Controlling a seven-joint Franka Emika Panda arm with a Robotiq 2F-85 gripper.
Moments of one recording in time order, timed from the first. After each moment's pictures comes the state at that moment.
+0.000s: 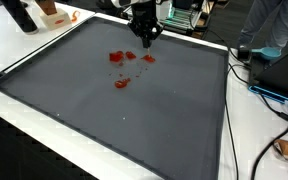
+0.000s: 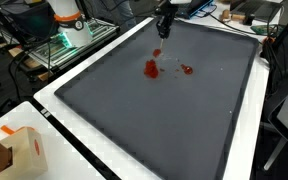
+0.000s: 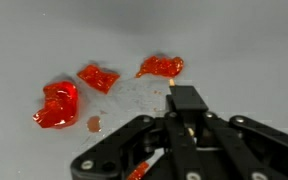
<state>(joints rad) 0.13 0.18 0.10 -2.20 0.05 2.25 0.13</state>
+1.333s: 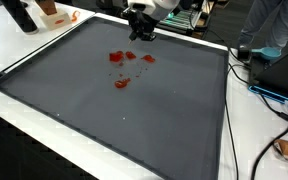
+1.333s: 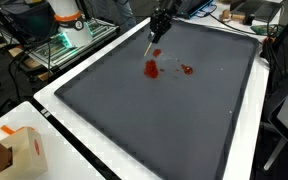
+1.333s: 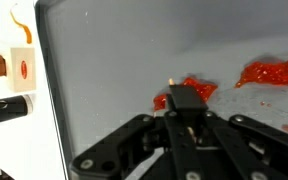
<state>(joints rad) 0.27 0.31 0.10 -2.06 -0.54 1.88 0.83</state>
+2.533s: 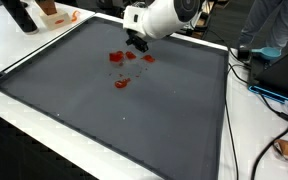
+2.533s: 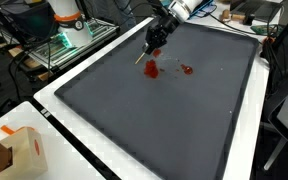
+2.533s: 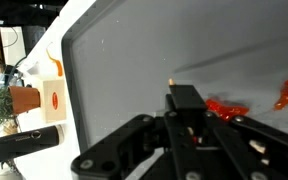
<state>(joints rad) 0.28 0.50 0.07 -1.93 -0.56 1.72 0.98</state>
